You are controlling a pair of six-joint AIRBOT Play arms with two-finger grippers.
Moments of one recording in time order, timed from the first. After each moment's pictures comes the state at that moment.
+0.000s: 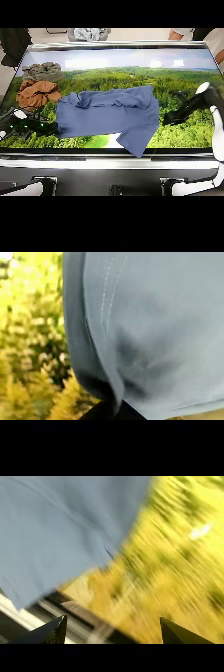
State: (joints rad) left arm 0.26 -1.36 0.83 1.18 -1.15 -1.35; right arm -0.25 -1.66 1.33 -1.22 1.60 0.97
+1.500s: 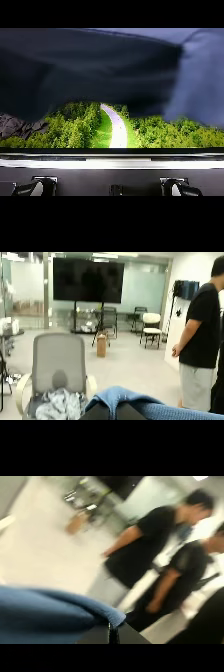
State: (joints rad) left arm 0.25 -0.66 1.84 1.05 -1.00 -1.41; right arm -0.23 -0.70 1.99 -1.39 1.15 0.84
